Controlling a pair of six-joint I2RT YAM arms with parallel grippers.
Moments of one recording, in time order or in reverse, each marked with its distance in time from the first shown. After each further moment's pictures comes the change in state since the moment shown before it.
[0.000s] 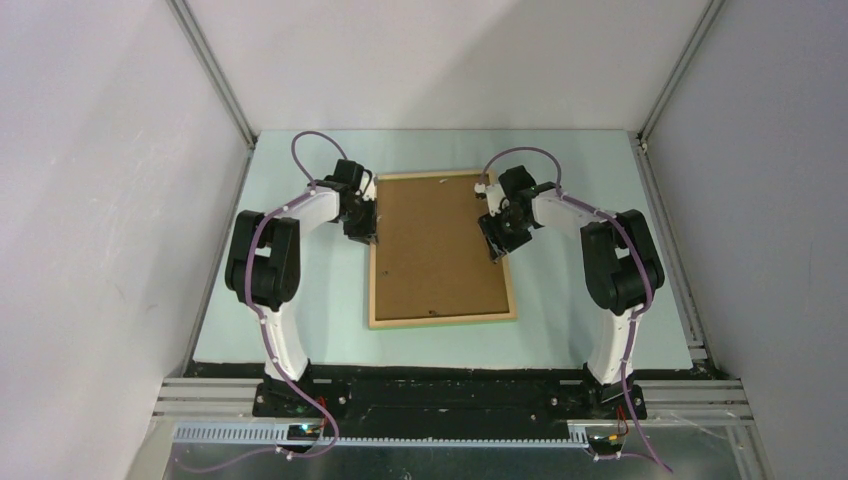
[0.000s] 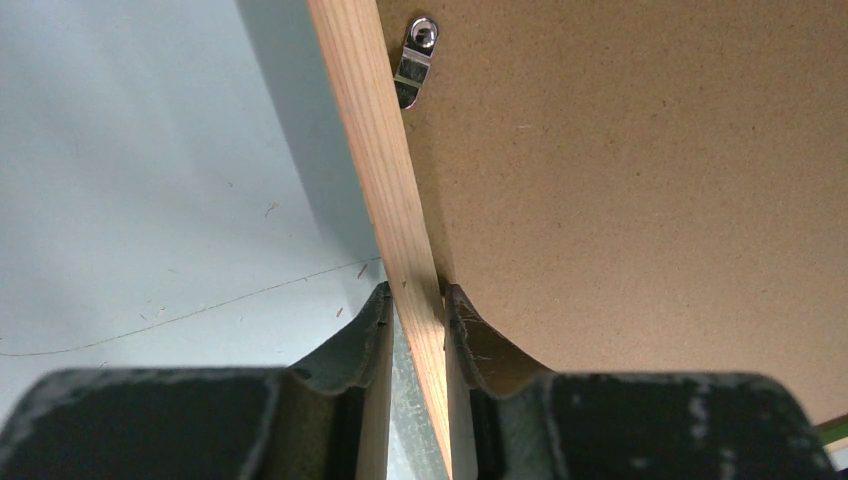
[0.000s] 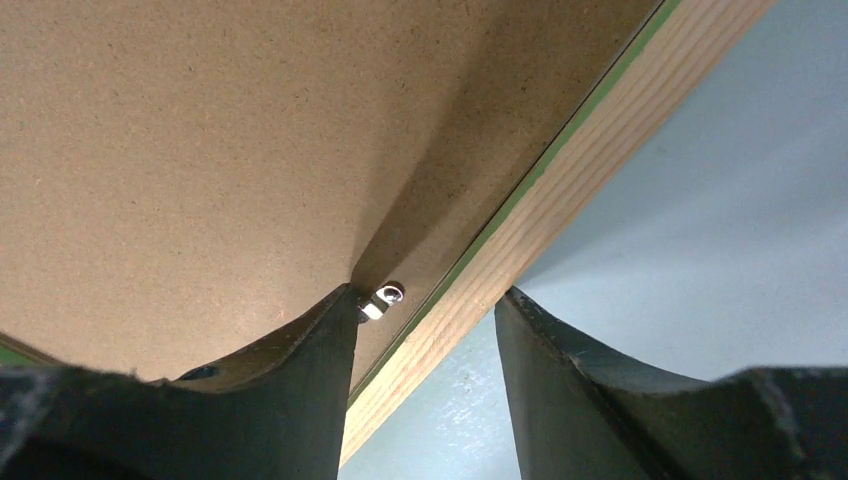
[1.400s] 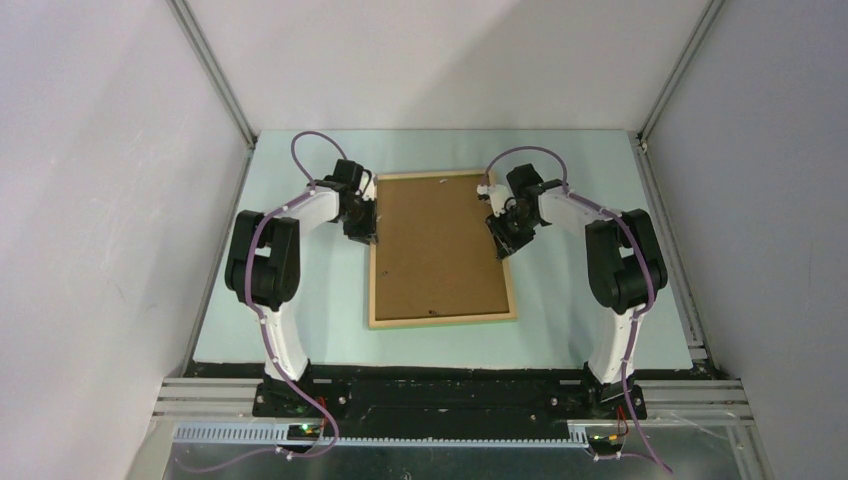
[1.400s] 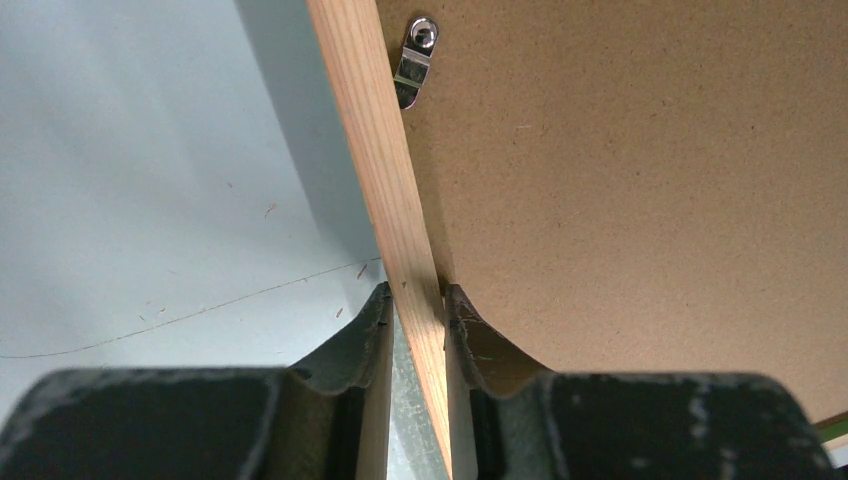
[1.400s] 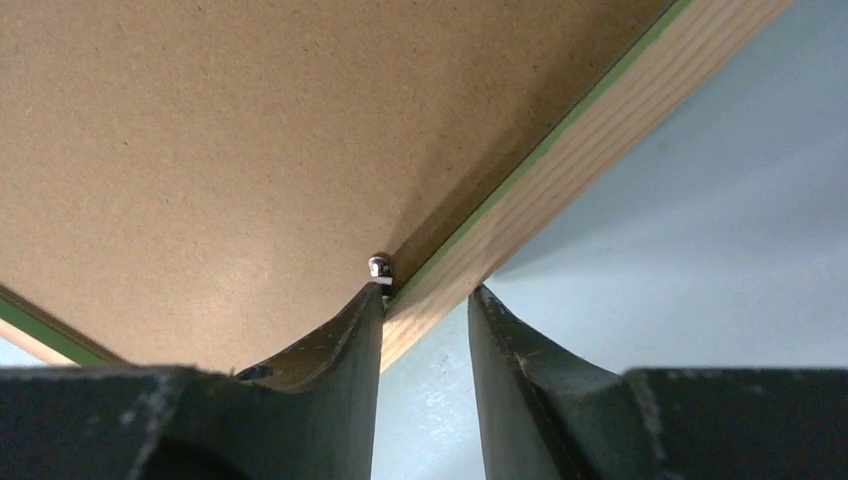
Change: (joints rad) left arm 0.003 0.000 0.000 0.000 0.006 0.002; right arm -0.045 -0.004 0.003 -0.036 -0.077 -0.133
